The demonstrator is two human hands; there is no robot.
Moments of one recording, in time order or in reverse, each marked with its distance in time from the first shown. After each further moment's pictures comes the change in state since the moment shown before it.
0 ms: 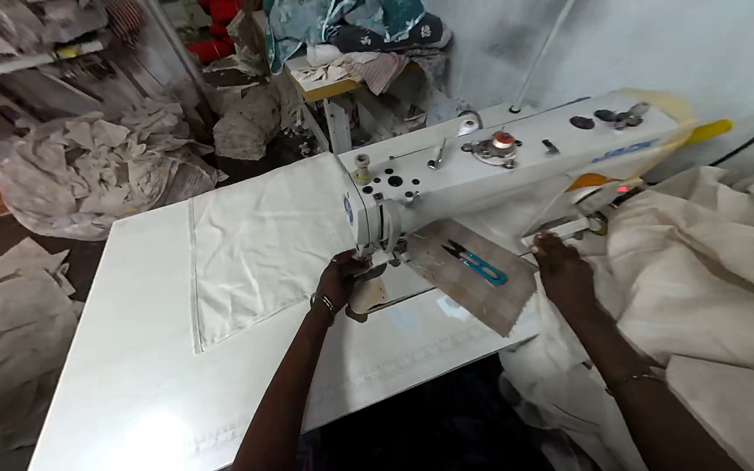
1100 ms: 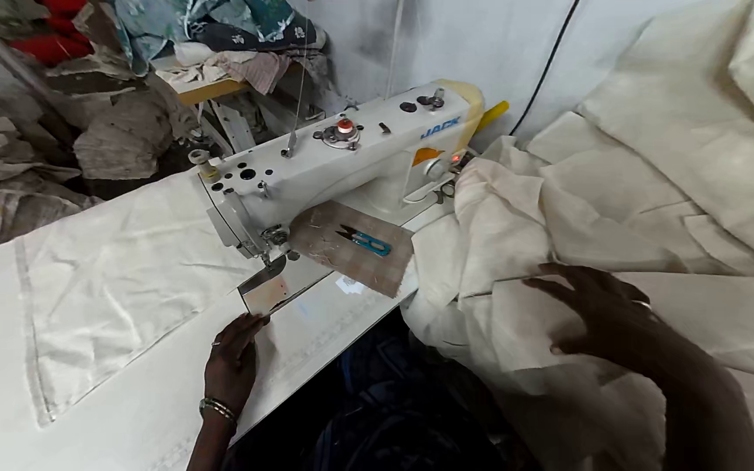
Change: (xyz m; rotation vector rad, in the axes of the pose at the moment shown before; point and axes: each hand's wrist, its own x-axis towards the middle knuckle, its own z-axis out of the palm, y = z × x) left_hand -0.115 0.016 0.025 0.157 0.224 0.058; right_hand -0.117 -0.021 -0.237 -0.357 -0.564 0.236
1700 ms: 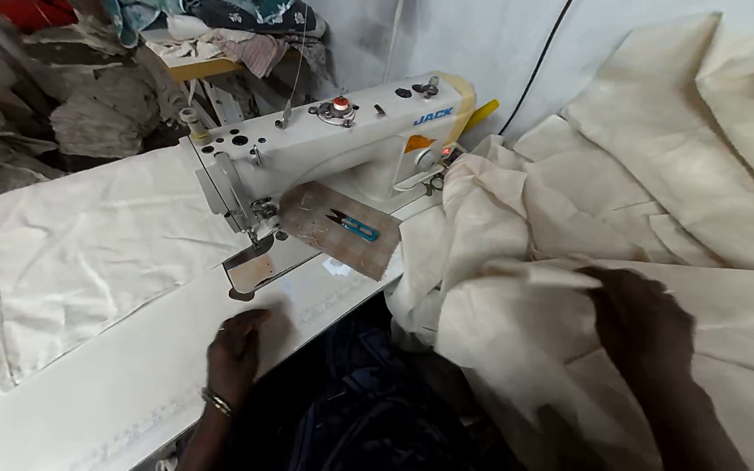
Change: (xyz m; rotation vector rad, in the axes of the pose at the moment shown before) left_hand -0.022 0.043 0.008 -0.156 -0.044 -0.010; right_hand -0.042 -0.008 0.007 -0.017 0.728 -0.104
